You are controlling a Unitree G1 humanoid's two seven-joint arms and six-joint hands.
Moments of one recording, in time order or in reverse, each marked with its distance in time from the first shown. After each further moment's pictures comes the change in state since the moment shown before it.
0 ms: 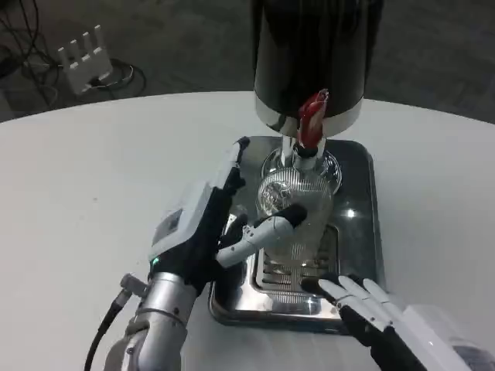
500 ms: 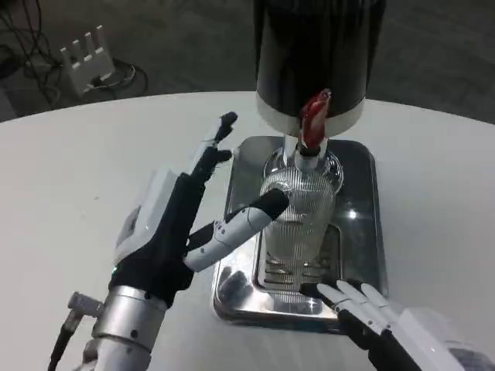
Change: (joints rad) left arm 0.276 0.013 0.094 -0.603 -0.098 0.108 -0.171; right arm -0.003 -0.002 0.007 0.020 0.001 0.000 -0.006
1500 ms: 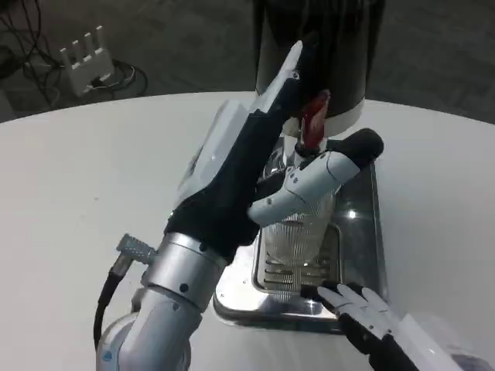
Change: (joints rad) left arm -0.153 -0.098 -0.102 -0.251 -0.021 0.252 -0.172; right arm 0.033 0.003 0.011 -0.015 0.001 0.000 -0.012
